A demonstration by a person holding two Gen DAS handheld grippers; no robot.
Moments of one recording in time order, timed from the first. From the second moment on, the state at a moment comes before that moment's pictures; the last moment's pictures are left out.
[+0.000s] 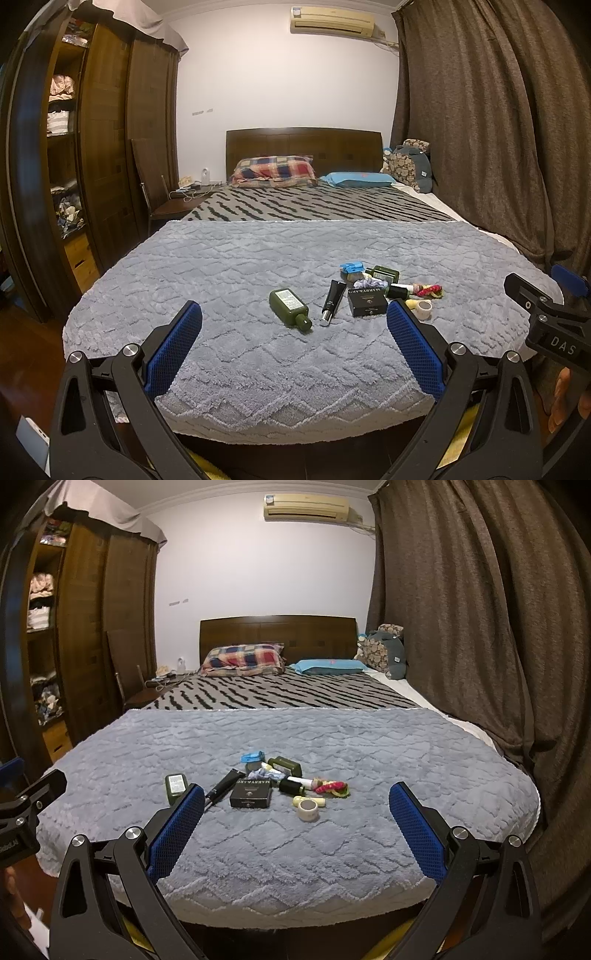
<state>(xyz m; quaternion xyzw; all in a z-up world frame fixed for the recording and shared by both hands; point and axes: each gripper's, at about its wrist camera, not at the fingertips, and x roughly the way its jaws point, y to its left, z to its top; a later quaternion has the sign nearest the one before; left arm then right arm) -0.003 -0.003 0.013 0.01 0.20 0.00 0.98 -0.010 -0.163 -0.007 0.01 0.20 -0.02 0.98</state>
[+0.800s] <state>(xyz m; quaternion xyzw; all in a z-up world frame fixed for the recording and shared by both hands) -0.007 -0.005 0.015 0.01 0.20 0.00 0.98 -0.012 -0.162 -0.007 0.02 0.19 -0.02 0.98</state>
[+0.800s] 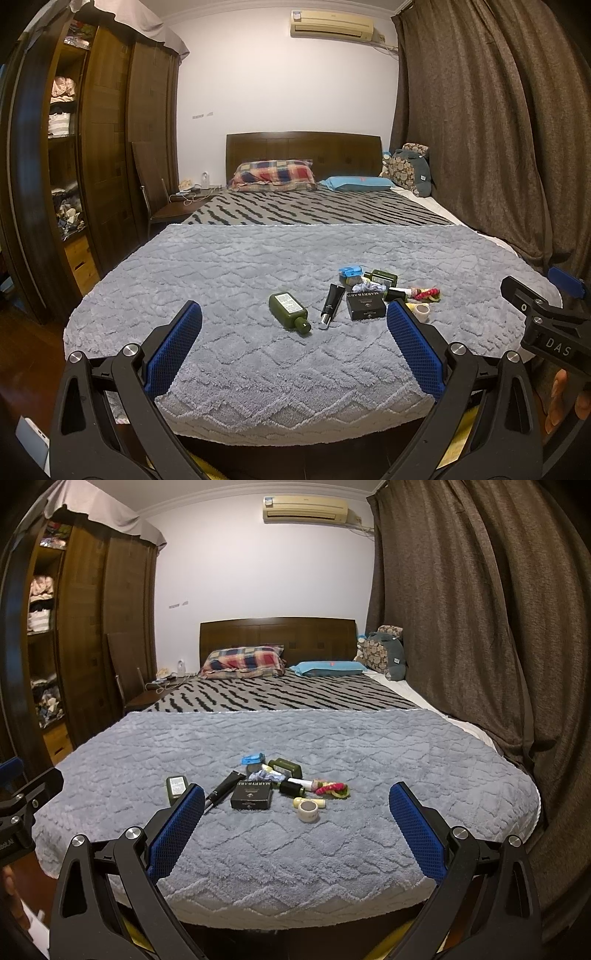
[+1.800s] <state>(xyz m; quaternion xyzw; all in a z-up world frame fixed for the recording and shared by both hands) -0.006 -0.001 0.021 0.01 0.20 0.00 0.98 -0.010 -0.161 -0.007 0.01 0.20 -0.02 0.98</state>
